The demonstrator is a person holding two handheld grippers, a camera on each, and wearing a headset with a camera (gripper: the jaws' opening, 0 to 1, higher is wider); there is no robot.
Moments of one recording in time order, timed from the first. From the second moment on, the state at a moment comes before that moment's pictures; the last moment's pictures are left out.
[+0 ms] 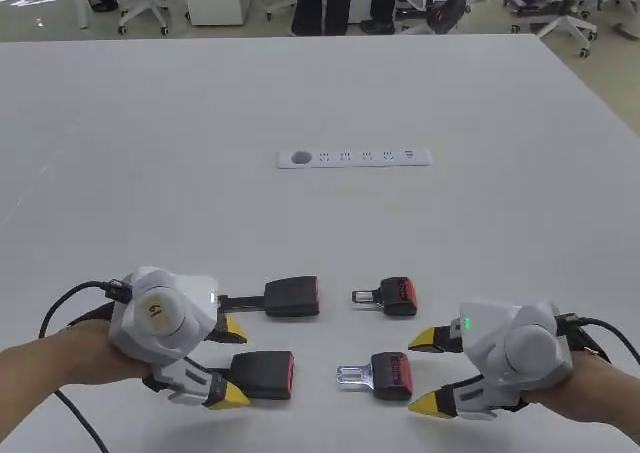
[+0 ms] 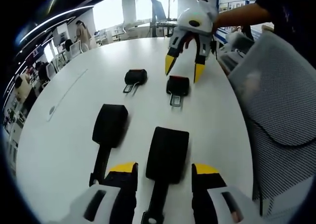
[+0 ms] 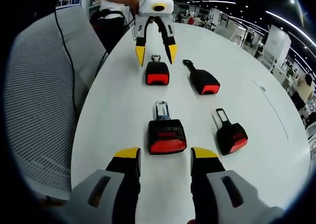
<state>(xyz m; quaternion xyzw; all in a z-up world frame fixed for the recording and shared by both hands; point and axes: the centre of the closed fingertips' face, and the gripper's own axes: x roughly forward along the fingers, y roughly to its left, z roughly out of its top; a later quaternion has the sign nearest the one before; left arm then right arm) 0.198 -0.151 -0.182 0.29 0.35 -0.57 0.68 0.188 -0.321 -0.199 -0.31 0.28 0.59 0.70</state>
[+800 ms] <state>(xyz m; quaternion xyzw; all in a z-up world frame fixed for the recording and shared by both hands) 0.198 -0.150 -0.196 0.31 0.37 -0.57 0.66 0.193 -0.315 -0.210 -0.31 0.29 0.59 0.69</state>
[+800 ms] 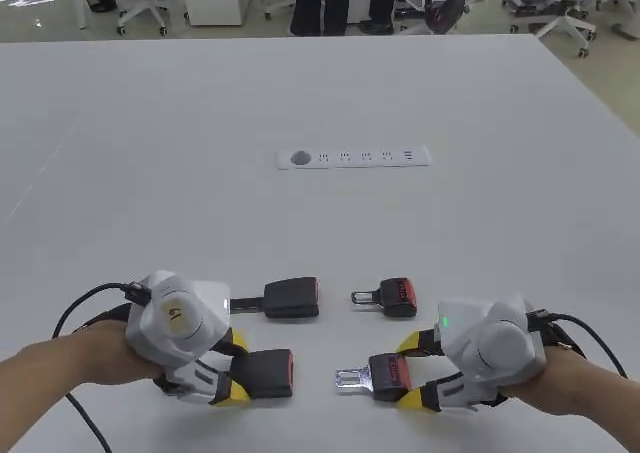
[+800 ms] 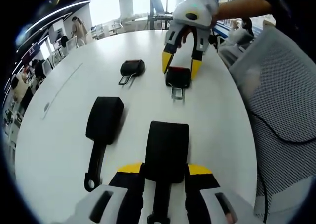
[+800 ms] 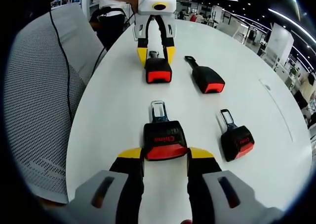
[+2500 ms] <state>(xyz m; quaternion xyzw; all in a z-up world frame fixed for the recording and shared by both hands) 0.201 -0.145 -0.207 0.34 0.41 -0.58 0.62 0.197 -0.294 -0.204 -0.29 0.30 0.58 0.70</state>
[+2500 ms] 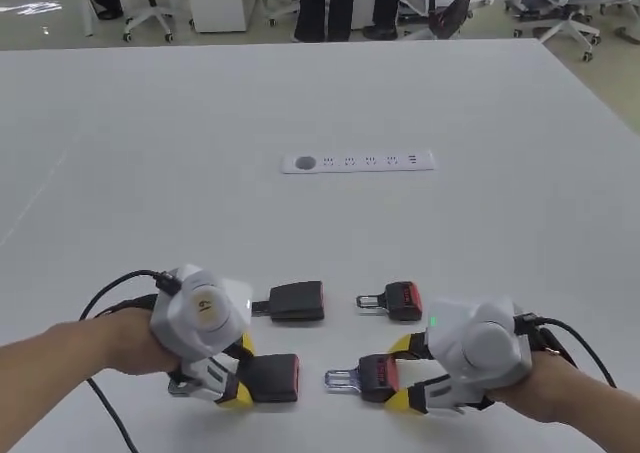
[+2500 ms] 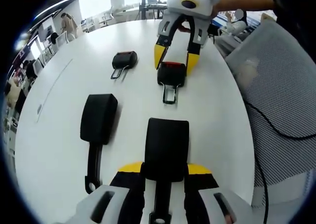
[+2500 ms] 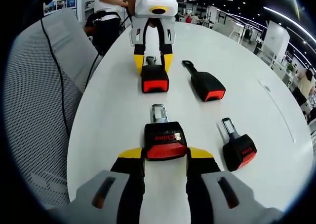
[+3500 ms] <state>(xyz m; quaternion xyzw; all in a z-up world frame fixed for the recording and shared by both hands) 0.198 -0.145 -0.207 0.33 0.42 -0.58 0.62 0.196 -0.264 -0.205 -0.29 0.29 0.58 0.70</state>
